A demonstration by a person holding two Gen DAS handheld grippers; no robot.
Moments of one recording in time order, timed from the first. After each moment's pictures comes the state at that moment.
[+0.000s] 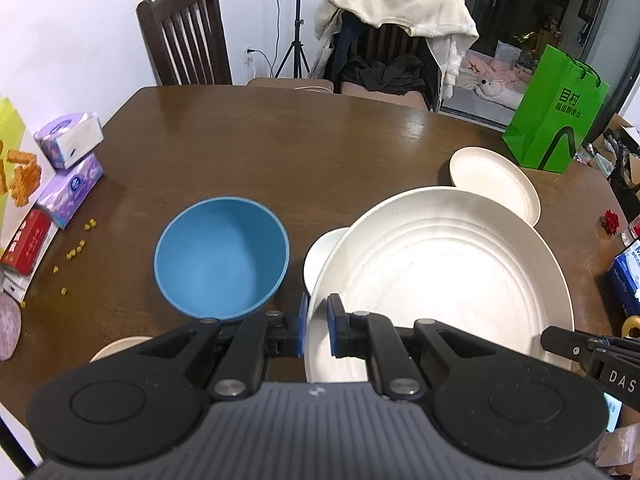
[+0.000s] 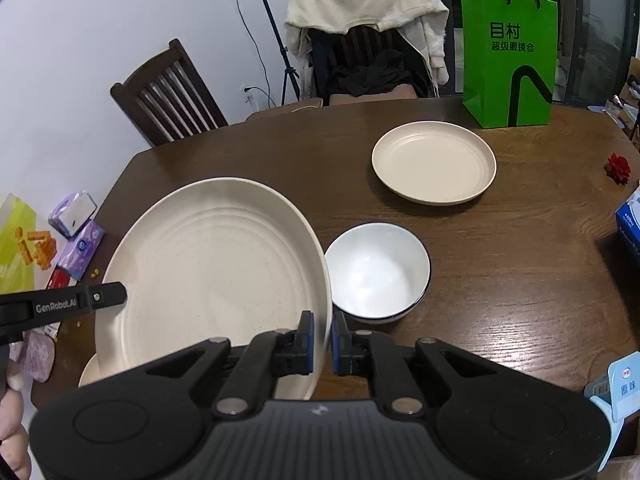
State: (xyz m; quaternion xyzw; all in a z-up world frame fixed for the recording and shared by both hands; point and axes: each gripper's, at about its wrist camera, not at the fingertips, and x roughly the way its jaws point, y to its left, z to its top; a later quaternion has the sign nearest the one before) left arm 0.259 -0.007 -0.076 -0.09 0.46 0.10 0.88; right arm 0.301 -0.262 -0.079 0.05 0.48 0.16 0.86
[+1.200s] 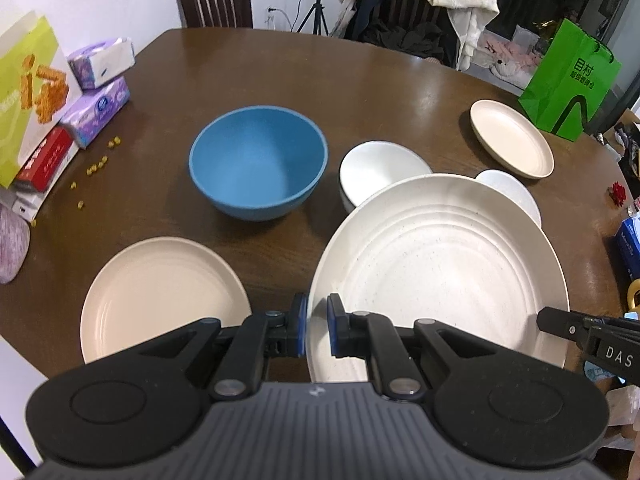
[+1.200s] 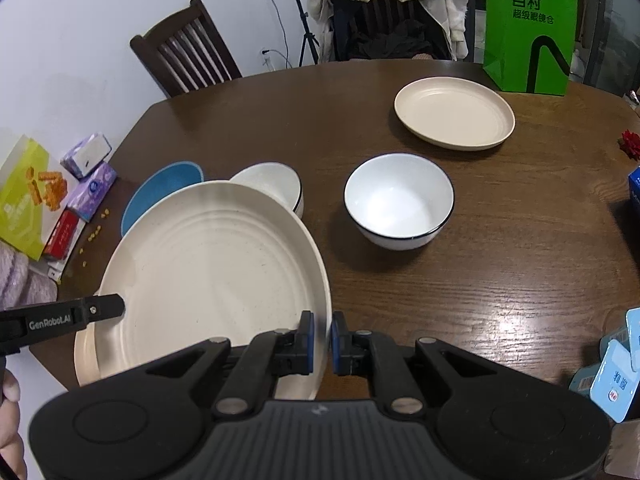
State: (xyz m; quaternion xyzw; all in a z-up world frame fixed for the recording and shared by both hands) left arm 0.190 0.009 -0.113 -0.12 0.50 0.11 0.85; right arm 0.250 -0.244 -0.106 0.02 0.51 0.18 0.84
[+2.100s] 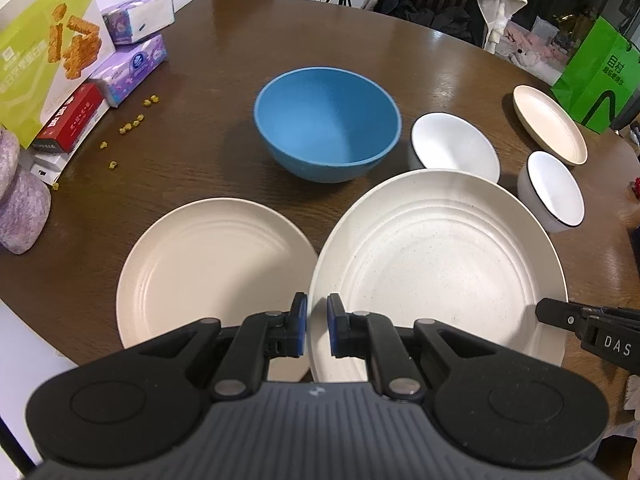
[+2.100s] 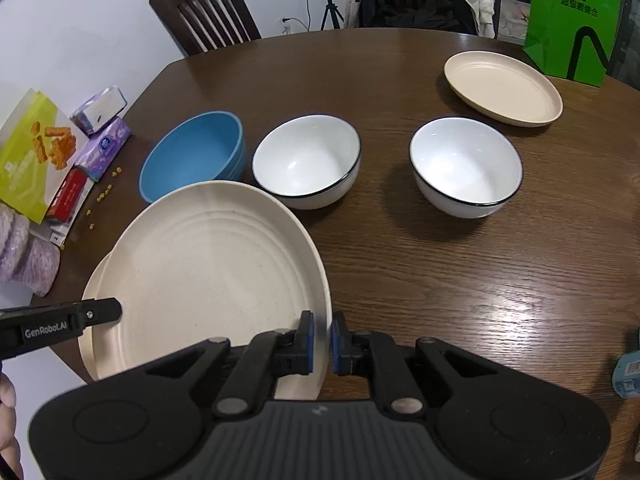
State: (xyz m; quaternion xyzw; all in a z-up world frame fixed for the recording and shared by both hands) left arm 0.163 0.064 -0.138 -0.13 0.53 0.13 0.83; right arm 0.238 -0.183 -0.133 -0.01 0.54 0.20 0.81
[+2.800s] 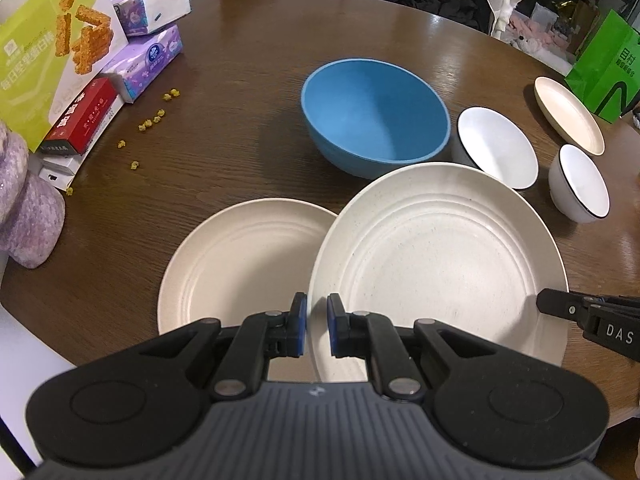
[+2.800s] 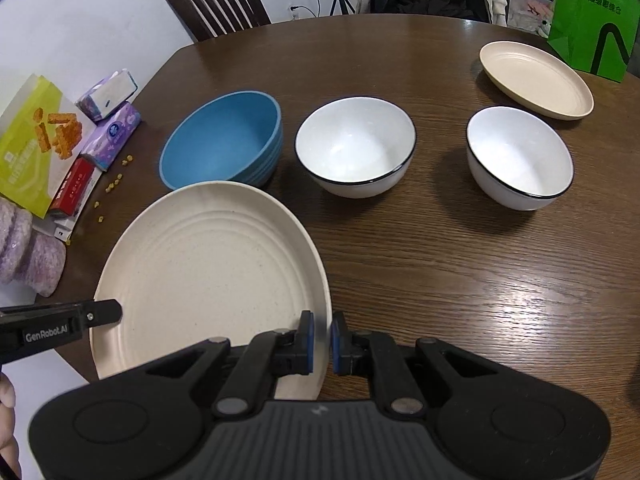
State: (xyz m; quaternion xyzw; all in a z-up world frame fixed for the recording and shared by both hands) left arm 0.157 0.110 -0.151 -0.12 0.54 0.12 0.82; right arm 0.233 -0.131 -0.147 -0.01 0.56 0.20 0.81
